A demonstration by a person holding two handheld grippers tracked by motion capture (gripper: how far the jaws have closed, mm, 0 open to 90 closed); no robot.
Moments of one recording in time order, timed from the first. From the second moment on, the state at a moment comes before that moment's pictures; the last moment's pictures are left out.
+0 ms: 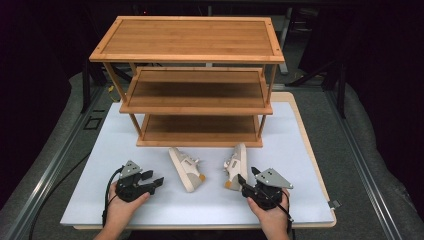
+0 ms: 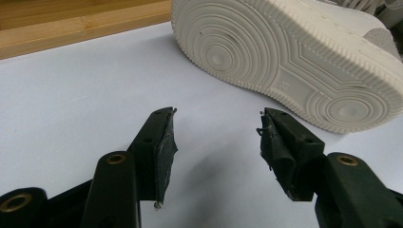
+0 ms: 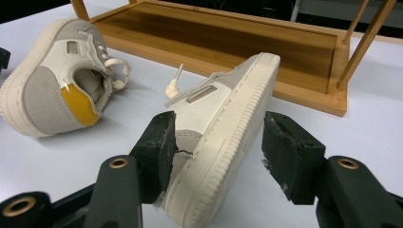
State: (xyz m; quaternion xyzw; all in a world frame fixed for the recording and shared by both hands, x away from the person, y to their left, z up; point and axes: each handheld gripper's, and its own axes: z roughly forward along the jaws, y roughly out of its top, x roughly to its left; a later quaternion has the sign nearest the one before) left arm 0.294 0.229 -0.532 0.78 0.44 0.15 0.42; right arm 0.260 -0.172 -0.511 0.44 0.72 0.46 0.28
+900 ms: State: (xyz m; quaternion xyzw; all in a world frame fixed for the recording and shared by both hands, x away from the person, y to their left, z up) left arm 0.296 0.224 -0.510 0.77 0.44 0.14 0.44; right arm 0.257 -0.175 -0.505 0.45 0.72 0.46 0.27
